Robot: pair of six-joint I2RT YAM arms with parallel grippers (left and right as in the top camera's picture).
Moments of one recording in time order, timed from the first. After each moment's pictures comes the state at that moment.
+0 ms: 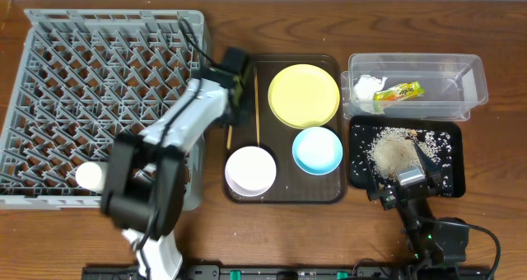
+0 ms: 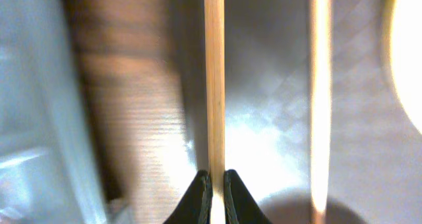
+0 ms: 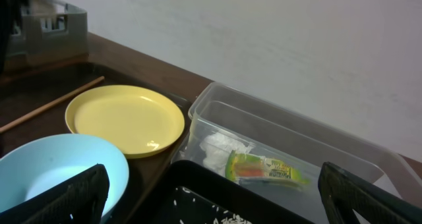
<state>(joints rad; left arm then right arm) -0.32 1.88 1.40 -0.86 -0.05 -0.26 0.06 0.01 0.01 -0.05 -0.21 -0.27</state>
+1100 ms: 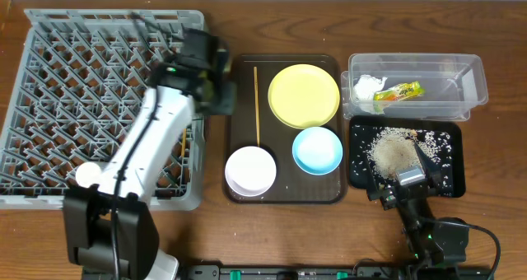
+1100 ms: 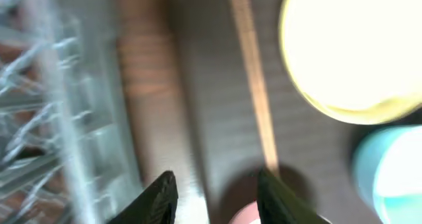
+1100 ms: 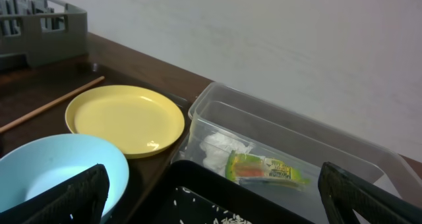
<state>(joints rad) -0.27 1.69 1.38 -0.87 0.08 -0.15 0.06 0.01 0.01 -0.05 -0.21 -0.27</state>
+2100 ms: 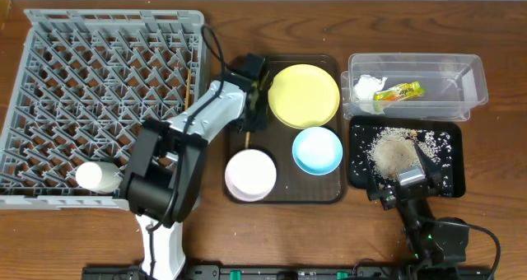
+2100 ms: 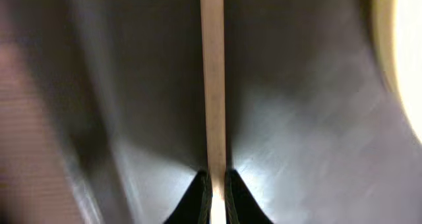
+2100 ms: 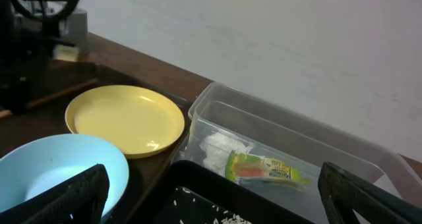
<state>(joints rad) -0.40 2.03 1.40 -0.82 0.01 -0.33 0.06 0.01 0.01 -0.05 -0.21 -0.27</state>
